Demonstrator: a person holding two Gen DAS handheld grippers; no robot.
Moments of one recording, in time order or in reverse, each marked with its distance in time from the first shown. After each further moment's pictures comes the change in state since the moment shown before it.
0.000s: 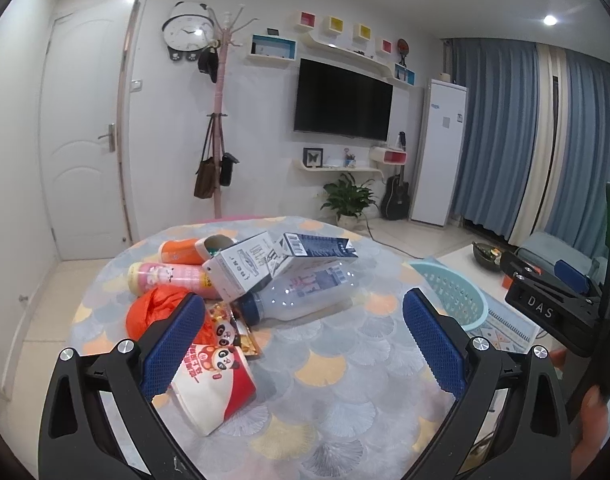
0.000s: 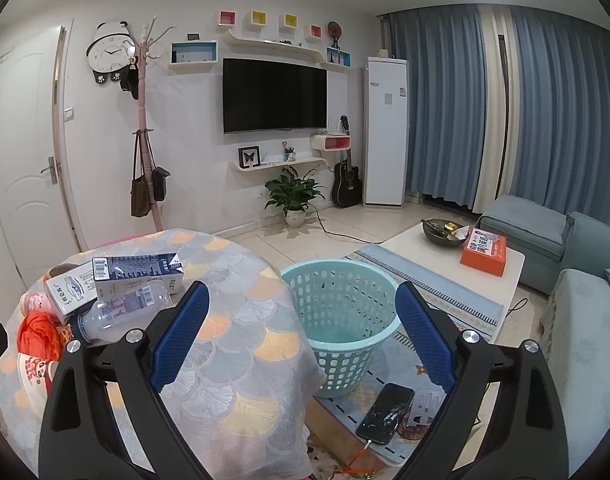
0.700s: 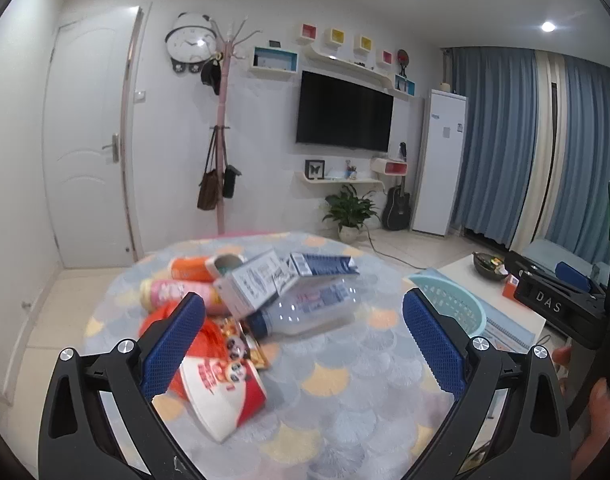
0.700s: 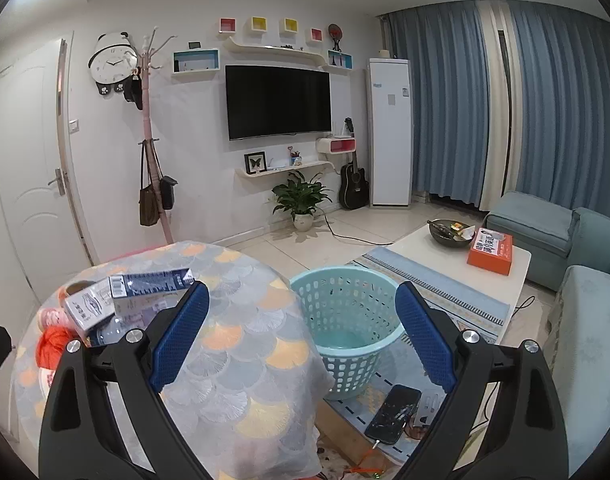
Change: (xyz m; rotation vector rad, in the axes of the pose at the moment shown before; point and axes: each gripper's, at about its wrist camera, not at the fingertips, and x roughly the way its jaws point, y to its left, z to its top) left arm -0.019 0.006 0.017 0.011 -0.046 0.006; right arm -0.016 -0.004 0.023 0.028 -0.005 0.036
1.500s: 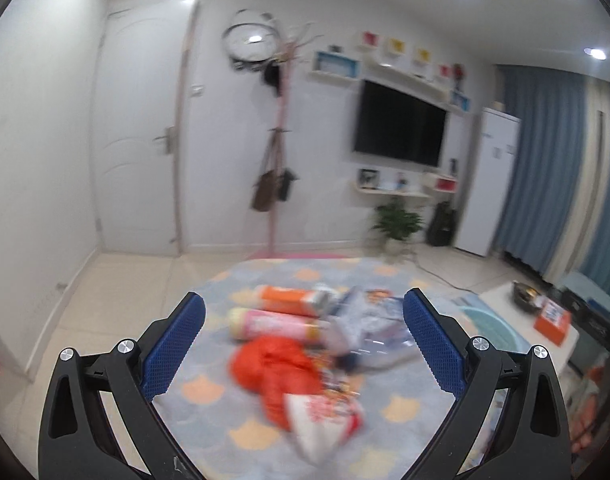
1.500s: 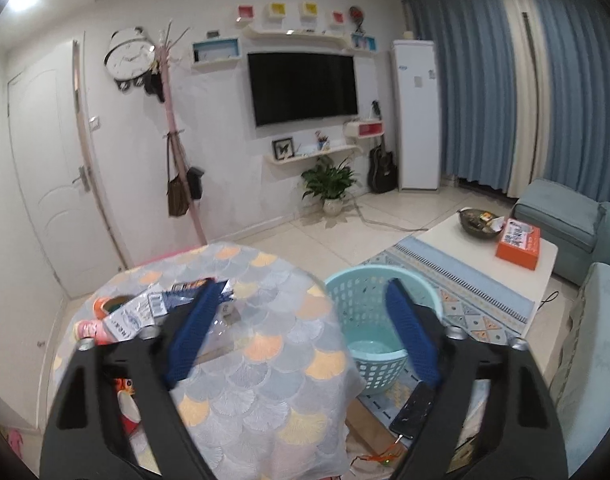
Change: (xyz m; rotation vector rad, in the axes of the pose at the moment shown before) left arm -0.018 0.106 0.061 -0.126 0.012 0.183; right arm 0.011 0.022 0.043 -0.002 0.099 0.119
